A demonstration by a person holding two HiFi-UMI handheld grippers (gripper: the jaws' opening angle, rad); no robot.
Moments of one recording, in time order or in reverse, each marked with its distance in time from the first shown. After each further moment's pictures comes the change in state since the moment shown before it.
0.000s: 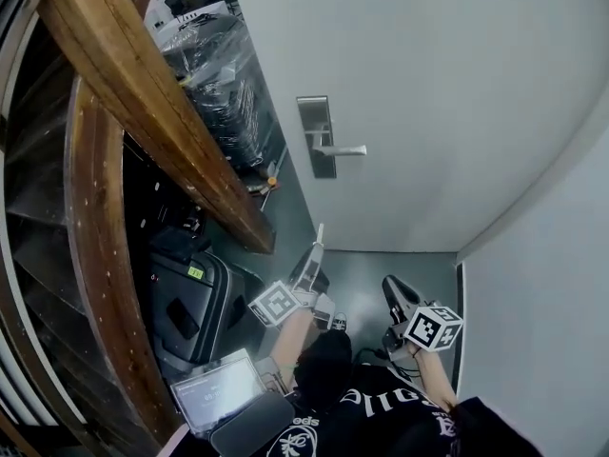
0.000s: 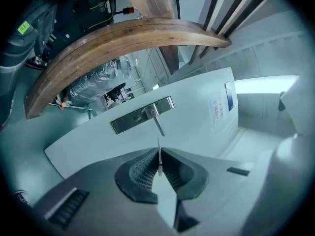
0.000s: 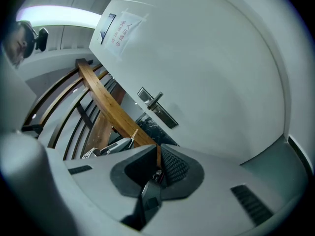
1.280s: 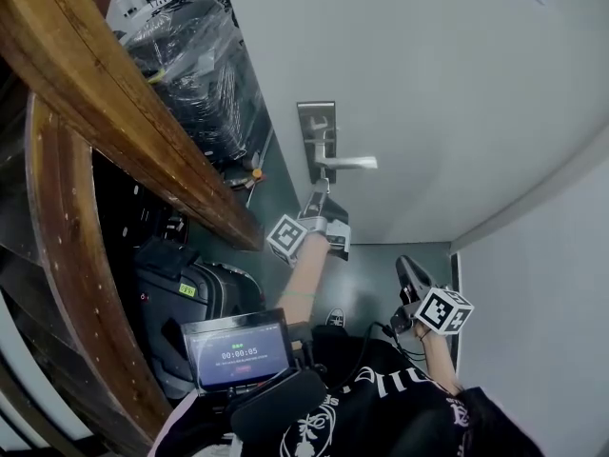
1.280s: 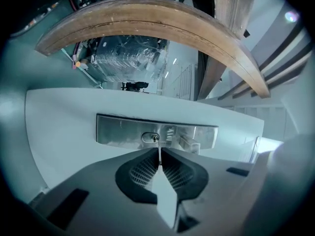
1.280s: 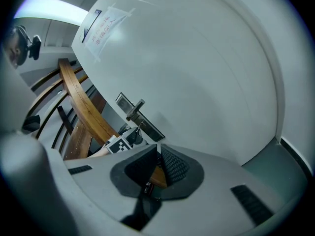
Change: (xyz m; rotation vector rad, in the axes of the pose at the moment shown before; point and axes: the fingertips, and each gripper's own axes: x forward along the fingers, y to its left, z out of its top) left arm 0.191 0.085 0.089 -0.512 -0.198 -0.080; right arm 0.077 -0.047 0.058 0.048 -0.067 -0.154
